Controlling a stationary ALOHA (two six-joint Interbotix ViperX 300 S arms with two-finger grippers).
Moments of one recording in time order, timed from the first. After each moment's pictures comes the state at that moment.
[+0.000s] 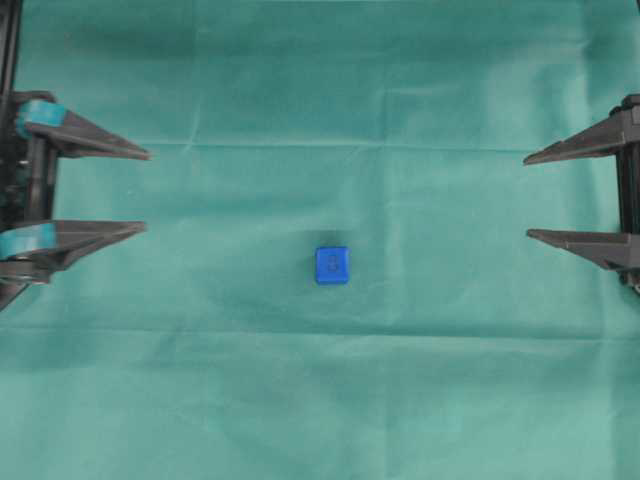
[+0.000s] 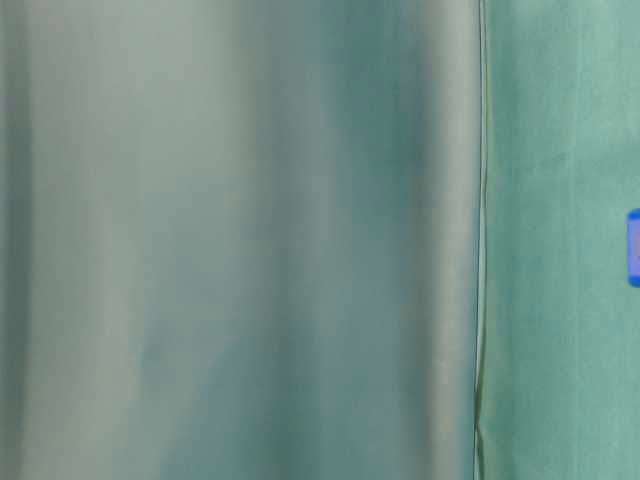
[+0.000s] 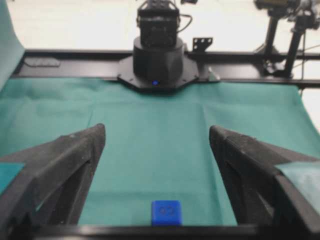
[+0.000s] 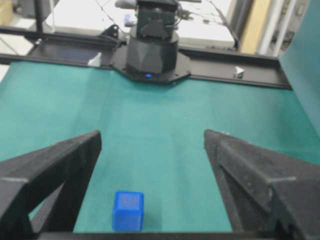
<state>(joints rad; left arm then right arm) 0.00 -0.85 1.10 0.00 -0.27 0.00 0.01 -0.94 1.12 0.00 -0.16 0.05</state>
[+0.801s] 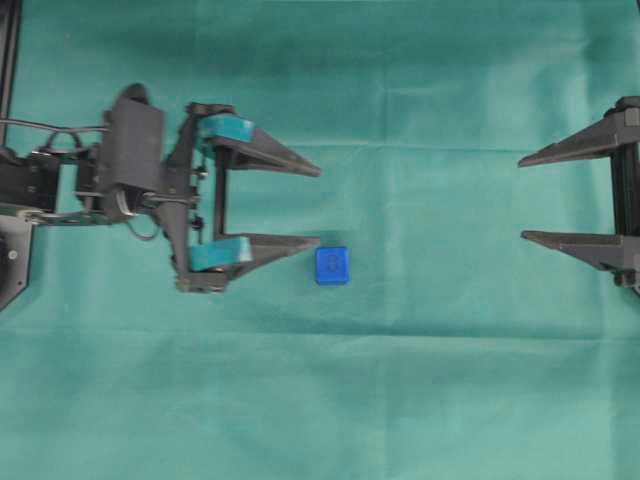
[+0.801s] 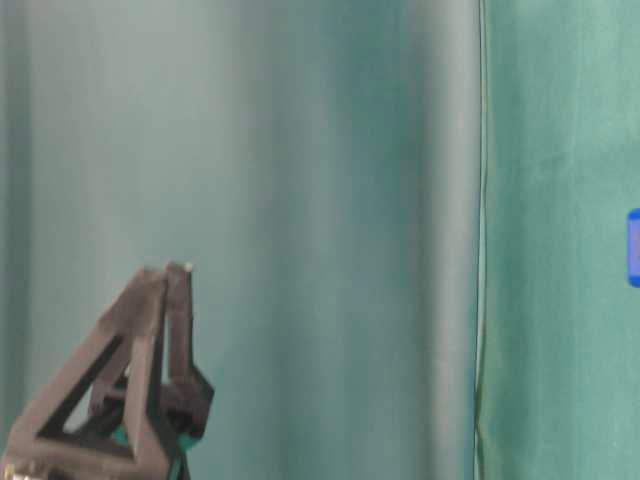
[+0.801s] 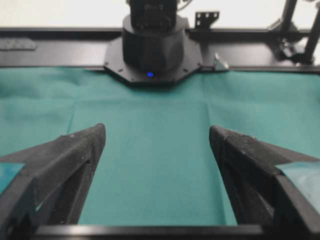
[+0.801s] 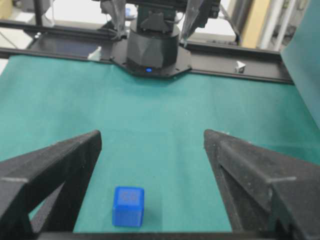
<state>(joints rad) -0.01 -0.29 0.72 0.00 -0.33 0.00 0.01 -0.92 1.12 0.00 -0.16 0.05</state>
